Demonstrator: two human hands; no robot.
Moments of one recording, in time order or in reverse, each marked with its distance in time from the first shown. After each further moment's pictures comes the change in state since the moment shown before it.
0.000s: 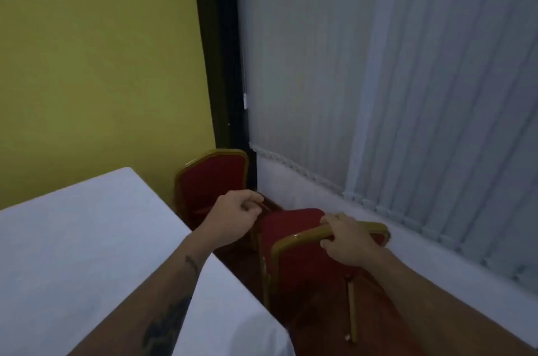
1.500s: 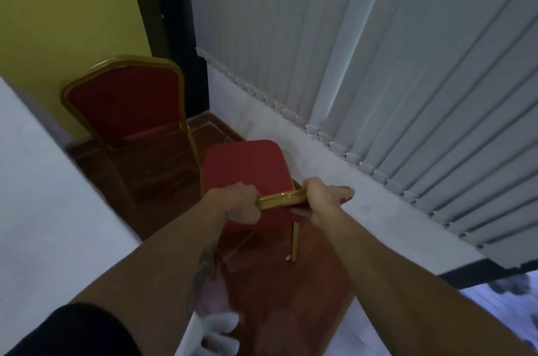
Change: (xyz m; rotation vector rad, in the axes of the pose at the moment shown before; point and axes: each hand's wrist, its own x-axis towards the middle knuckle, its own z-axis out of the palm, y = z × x) left_hand 0.173 -0.041 0.221 0.469 -0.776 -0.177; right_hand 0.115 0.116 0.058 1.252 0.316 1.102
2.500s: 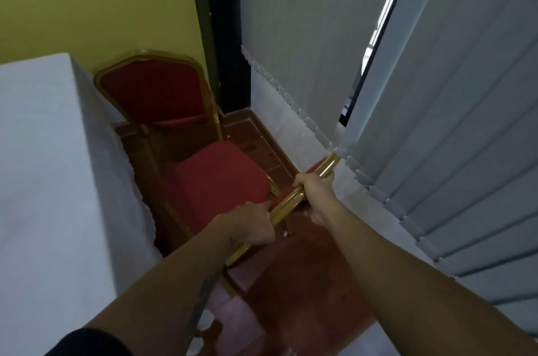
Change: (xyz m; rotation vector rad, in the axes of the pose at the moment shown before) left_hand 0.078 0.128 0.013 -0.345 0.106 -0.274; right_hand 0.134 -0.080 -0.031 -0.190 -0.561 0.009
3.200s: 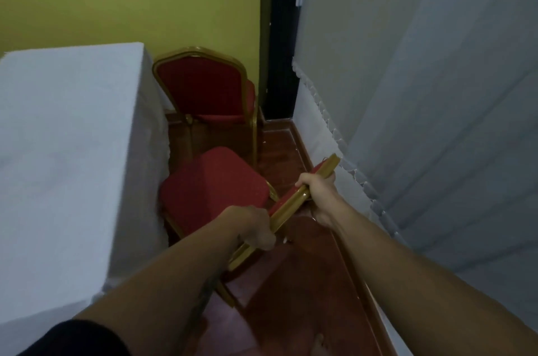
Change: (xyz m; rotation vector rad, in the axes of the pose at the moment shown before) left_hand 0.007 0.042 -0.008 0.047 -0.154 -0.334; right_hand 0.053 -0.034 -0.008 -0.207 -0.347 -0.004
